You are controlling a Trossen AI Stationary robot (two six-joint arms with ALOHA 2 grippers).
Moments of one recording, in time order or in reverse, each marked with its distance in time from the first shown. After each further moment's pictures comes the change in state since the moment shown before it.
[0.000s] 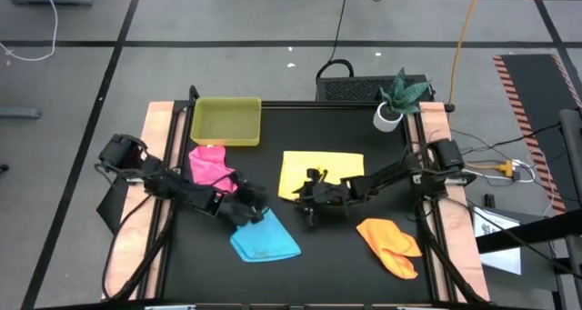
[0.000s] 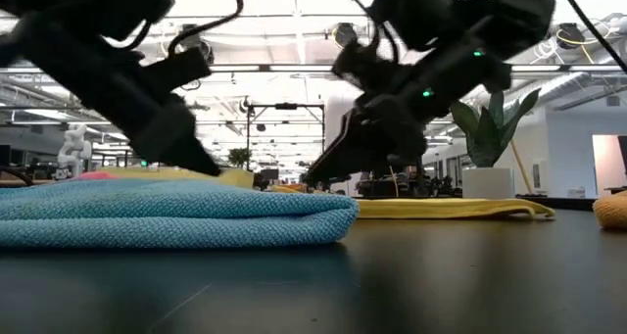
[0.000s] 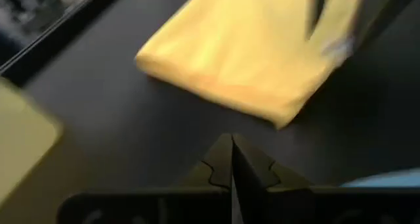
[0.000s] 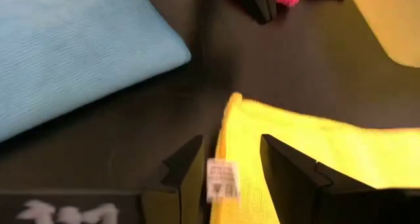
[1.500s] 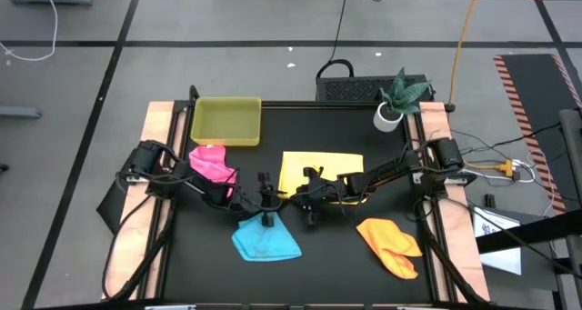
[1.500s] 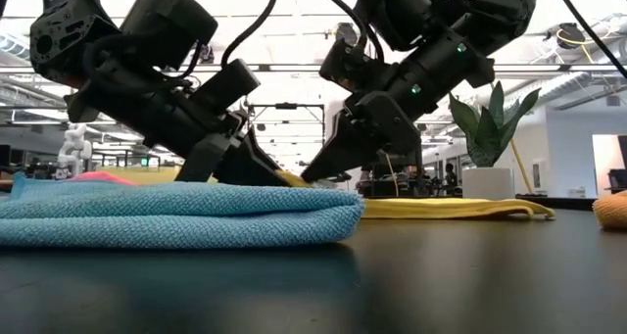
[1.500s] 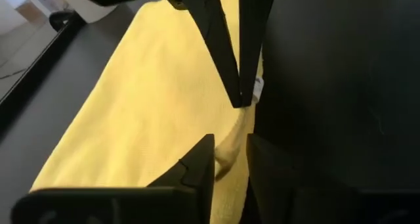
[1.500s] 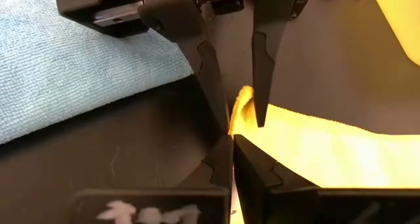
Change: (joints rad) left arm 0.139 0.260 0.023 0.578 0.344 0.629; right arm -0.027 -0.016 0.035 -0.087 -0.078 -0.020
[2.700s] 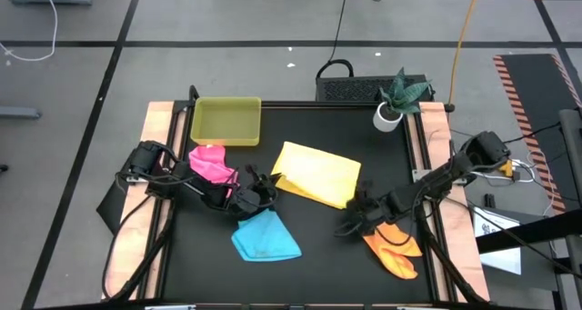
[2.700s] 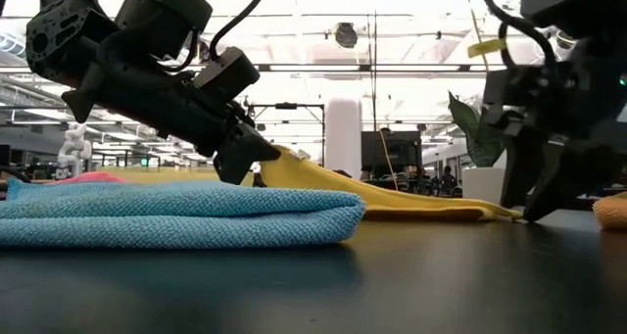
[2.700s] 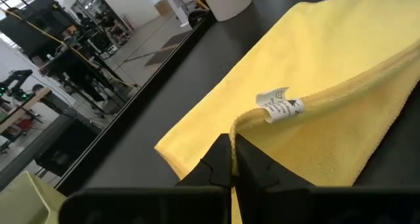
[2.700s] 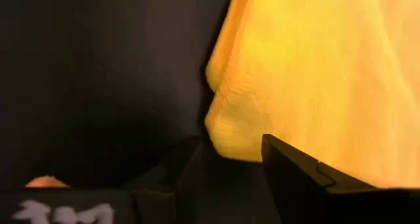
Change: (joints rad) left arm -0.017 0.000 0.000 0.090 -0.465 -0.006; right arm 0.337 -0.389 -0.313 -0.659 0.275 0.402
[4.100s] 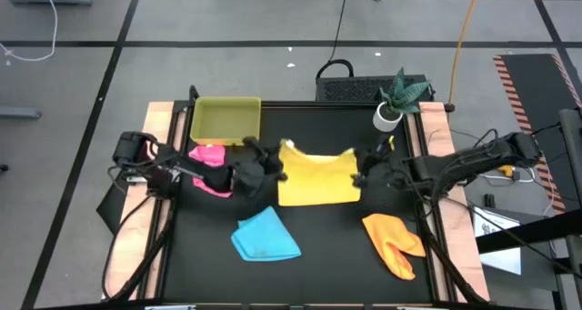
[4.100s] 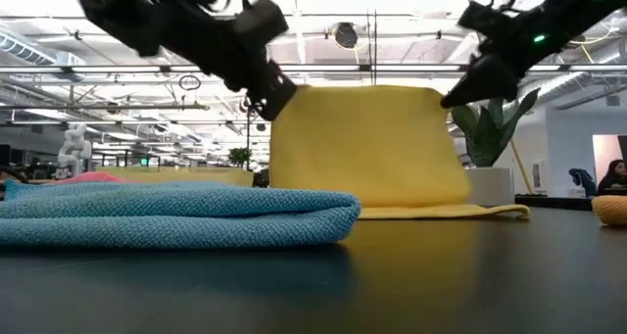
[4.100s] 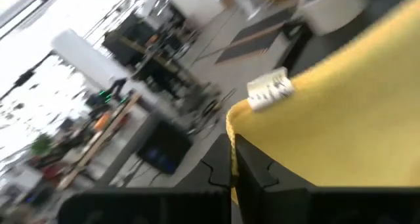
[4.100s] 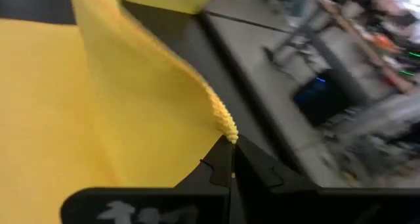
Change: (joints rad) left arm 0.173 -0.166 0.167 -0.138 -0.135 0.357; right arm -0.332 -0.461 -0.053 0.116 0.444 -0.350
